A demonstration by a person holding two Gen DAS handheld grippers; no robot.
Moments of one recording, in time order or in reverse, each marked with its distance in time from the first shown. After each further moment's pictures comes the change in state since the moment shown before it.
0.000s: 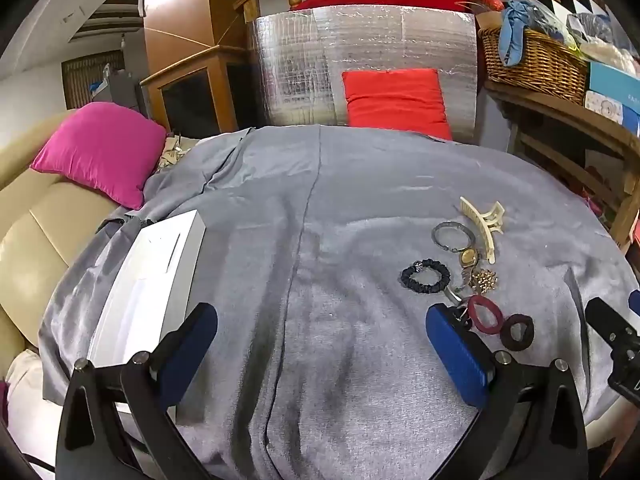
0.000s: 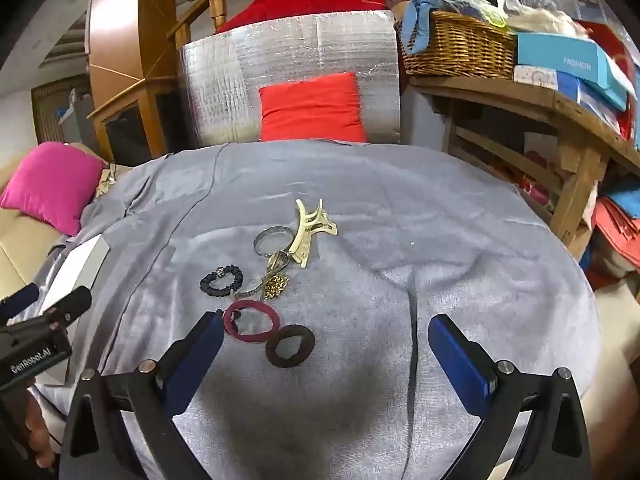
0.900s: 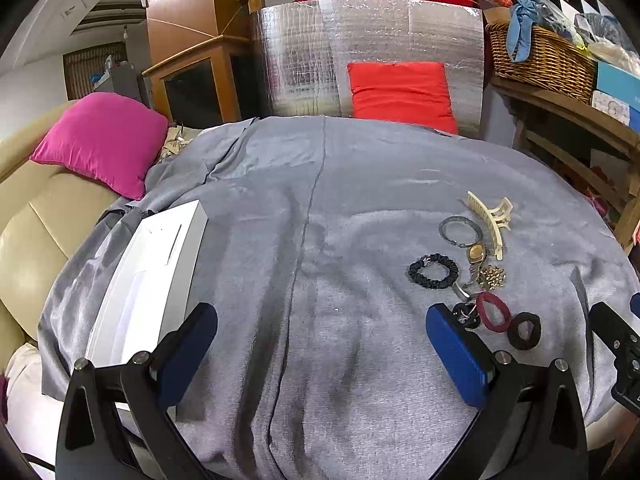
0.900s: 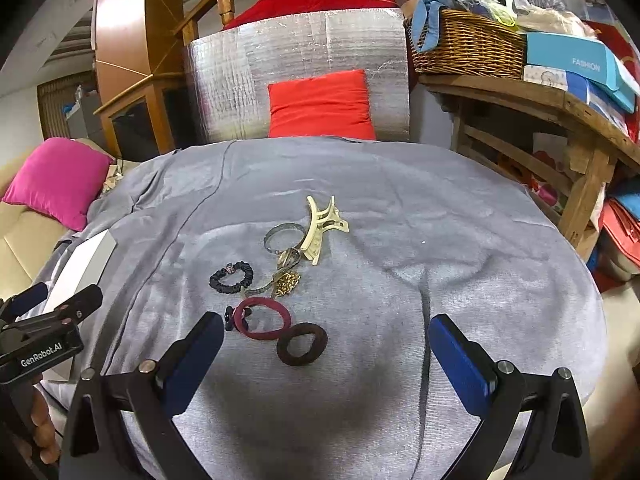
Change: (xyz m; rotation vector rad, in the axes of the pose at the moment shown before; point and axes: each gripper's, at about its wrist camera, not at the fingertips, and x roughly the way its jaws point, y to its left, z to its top) left arm 0.009 0.006 -0.002 -0.019 0.027 0.011; right arm -0.008 0.009 -0.009 -0.029 -0.014 0.029
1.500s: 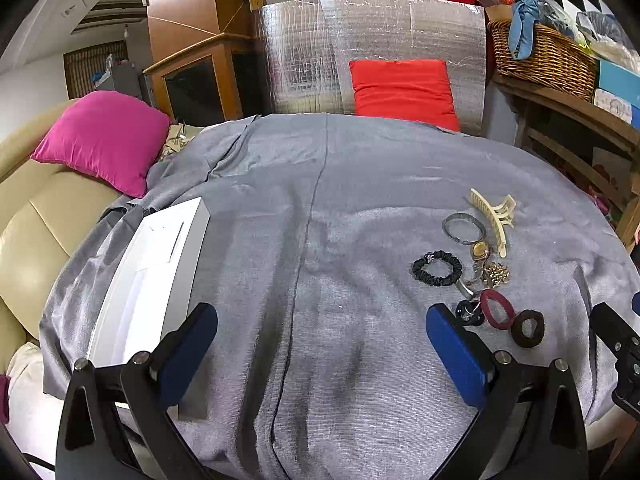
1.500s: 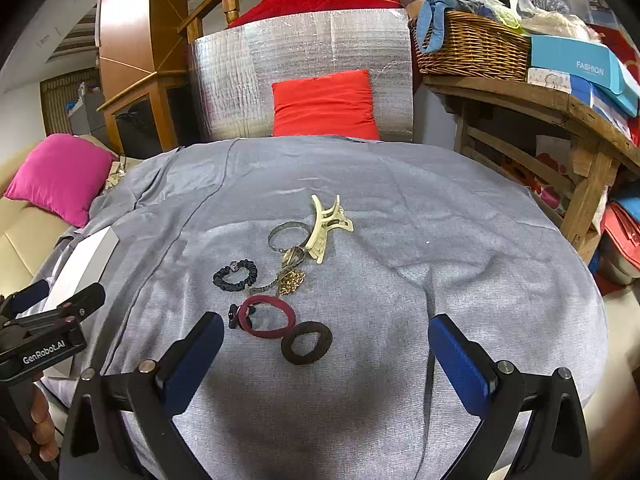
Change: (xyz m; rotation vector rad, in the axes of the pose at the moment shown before) left arm 0.001 0.002 0.000 0.001 0.009 0.007; right arm 0.000 0.004 0.000 -0.012 0.000 0.004
